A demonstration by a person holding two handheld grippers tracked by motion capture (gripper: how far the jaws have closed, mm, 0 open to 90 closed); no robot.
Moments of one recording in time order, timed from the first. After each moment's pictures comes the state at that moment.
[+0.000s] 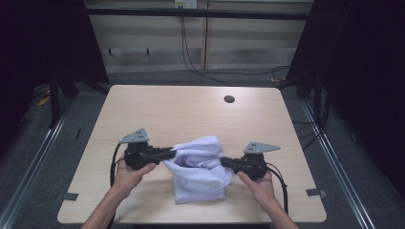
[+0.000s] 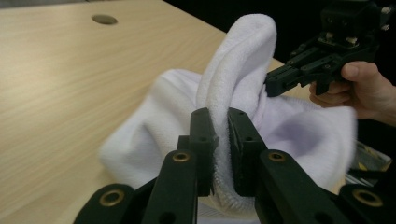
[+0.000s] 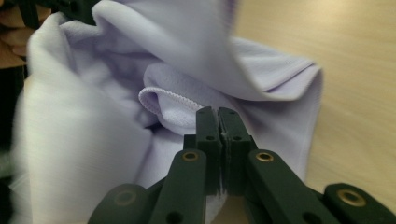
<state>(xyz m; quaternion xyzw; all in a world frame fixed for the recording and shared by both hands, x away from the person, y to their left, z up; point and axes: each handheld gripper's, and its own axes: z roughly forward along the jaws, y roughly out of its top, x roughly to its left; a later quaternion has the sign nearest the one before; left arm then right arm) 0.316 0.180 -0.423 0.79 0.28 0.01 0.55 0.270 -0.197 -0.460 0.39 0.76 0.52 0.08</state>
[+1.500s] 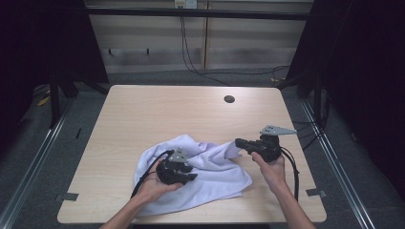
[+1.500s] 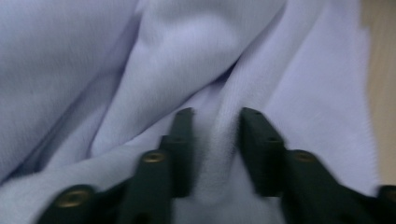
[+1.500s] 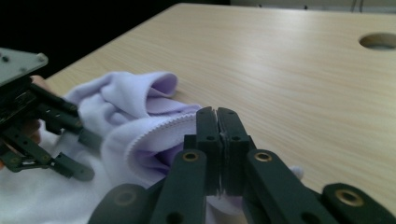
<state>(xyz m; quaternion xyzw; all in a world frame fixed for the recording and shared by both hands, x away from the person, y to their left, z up) 0.302 0.091 -0.491 0.90 0.22 0.03 0.38 0.307 -0.239 -0.445 0.43 0.73 0.51 0.12</state>
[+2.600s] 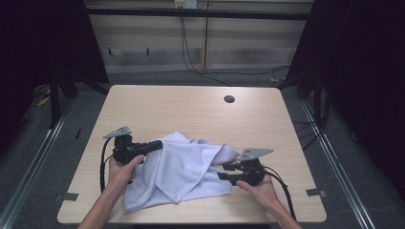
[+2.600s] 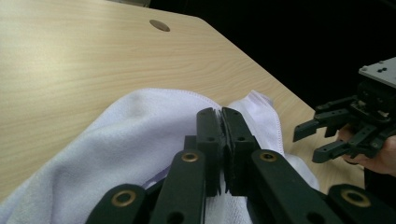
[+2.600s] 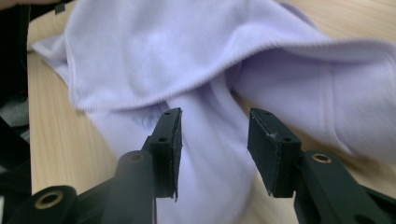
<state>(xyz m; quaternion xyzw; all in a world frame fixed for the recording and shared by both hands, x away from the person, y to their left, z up) 0.342 0.208 -0.456 0.73 0.38 -0.01 0.57 0.270 -0.189 -0.482 0.34 0.82 0.46 0.04</state>
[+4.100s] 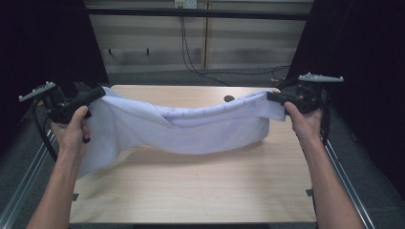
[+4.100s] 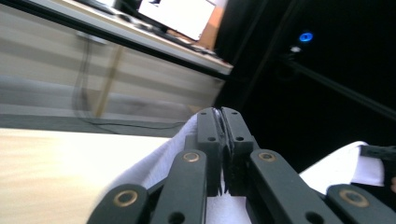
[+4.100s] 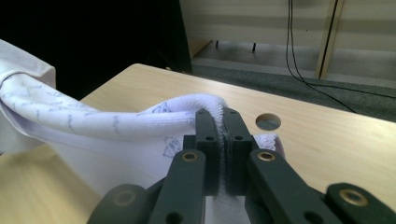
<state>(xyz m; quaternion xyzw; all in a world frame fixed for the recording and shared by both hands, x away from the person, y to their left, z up) 0.386 0.322 -0.324 0.58 0.47 0.14 0.66 0.371 -0.310 -0.313 0.47 0.70 0.51 0.18</state>
